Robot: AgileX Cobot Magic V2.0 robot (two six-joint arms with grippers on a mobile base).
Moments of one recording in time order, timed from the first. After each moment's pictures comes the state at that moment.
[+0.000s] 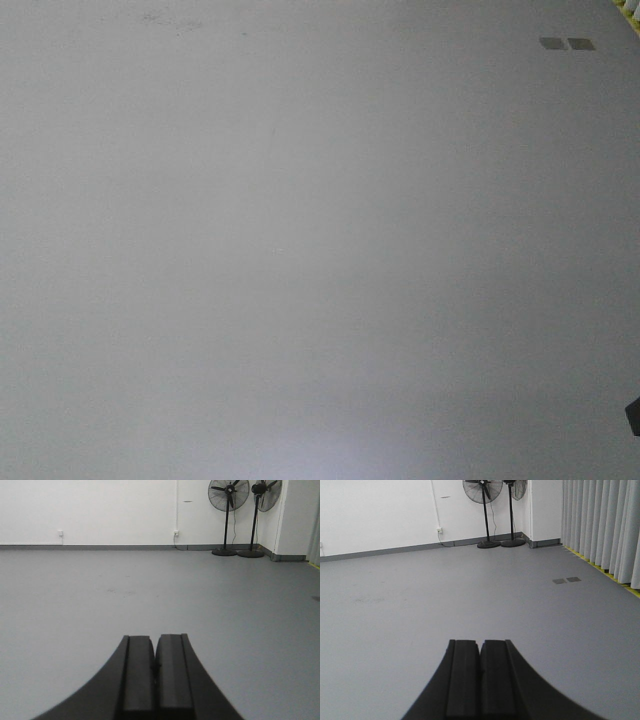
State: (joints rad) left arm 0.04 -0.01 0.03 -0.10 0.10 0.10; right arm -0.09 -0.01 0.03 -0.01 0.15 0.14
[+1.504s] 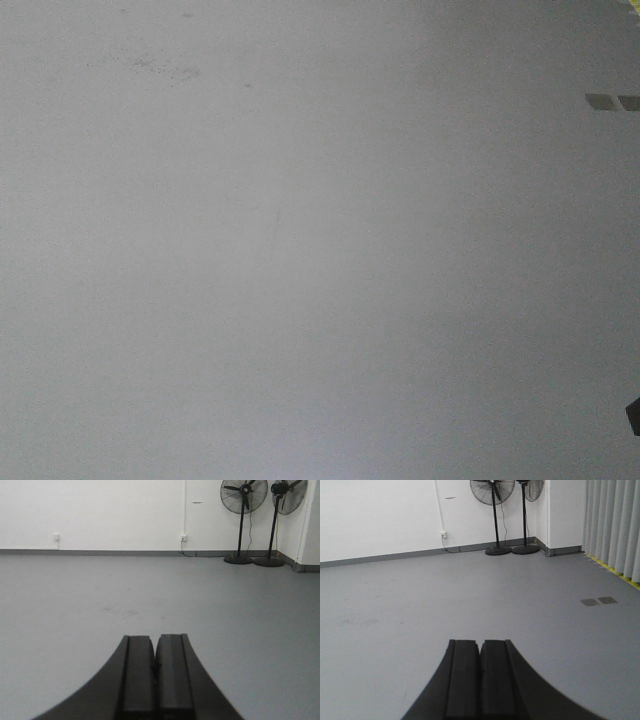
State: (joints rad) left arm 0.04 -0.01 0.03 -0.10 0.10 0.10; right arm -0.09 -0.01 0.03 -0.01 0.15 0.14
